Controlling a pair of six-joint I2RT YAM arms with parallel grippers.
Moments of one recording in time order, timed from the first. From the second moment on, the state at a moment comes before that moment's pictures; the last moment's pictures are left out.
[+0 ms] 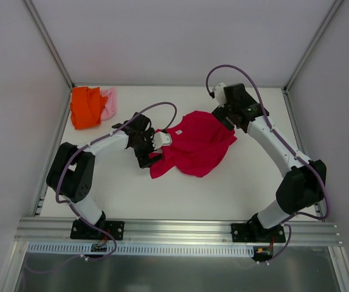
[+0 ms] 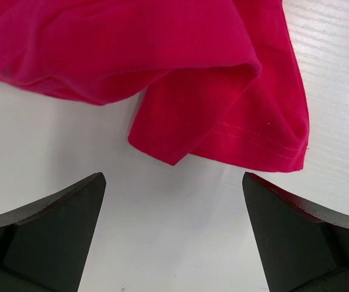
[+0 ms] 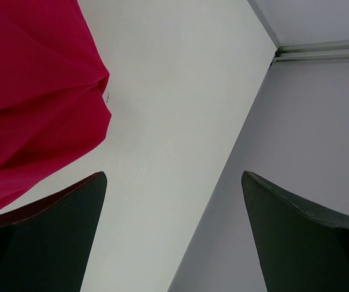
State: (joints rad) left arm -0.44 1.66 1.07 -0.58 0.30 0.77; right arm 0.40 1.57 1.42 -0.64 0.43 -0.56
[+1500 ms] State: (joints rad) left arm -0.50 1.77 1.14 -0.54 0.22 0.77; right arm 0.39 1.60 1.42 -0.64 0.41 -0.56
